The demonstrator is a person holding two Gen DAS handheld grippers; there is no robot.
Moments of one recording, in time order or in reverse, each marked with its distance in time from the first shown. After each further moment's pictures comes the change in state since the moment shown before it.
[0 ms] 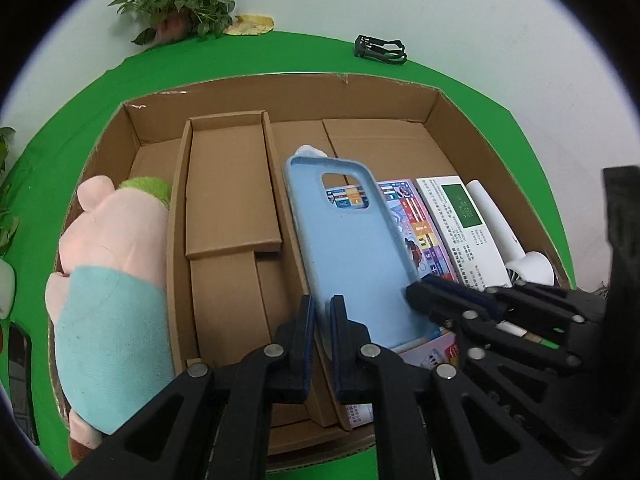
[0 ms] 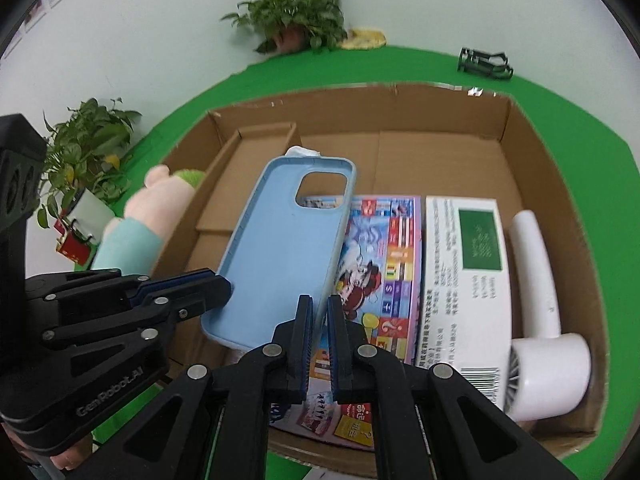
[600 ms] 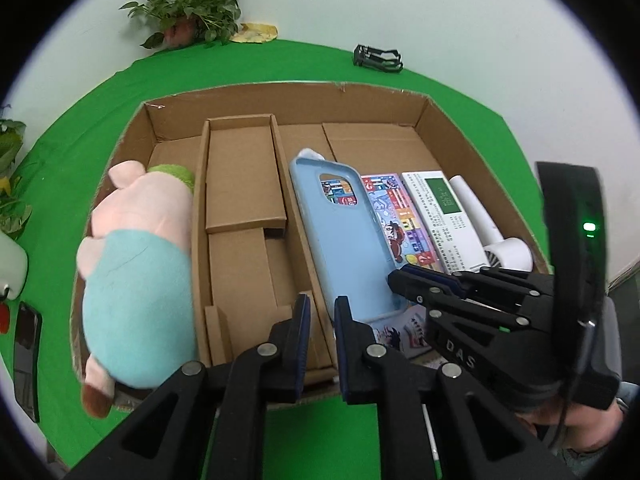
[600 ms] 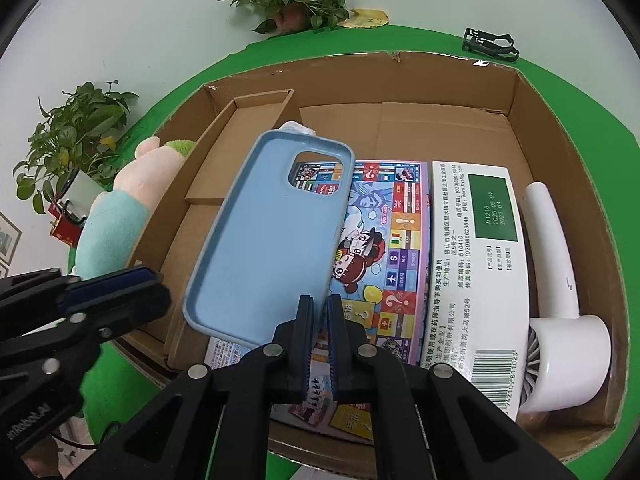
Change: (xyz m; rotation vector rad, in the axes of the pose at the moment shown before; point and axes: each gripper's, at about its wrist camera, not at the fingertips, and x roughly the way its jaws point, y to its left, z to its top) left arm -0.041 0.002 -0.024 -0.018 -0.033 -0.014; right arm 0.010 0.009 -0.012 -0.012 0.057 -0.003
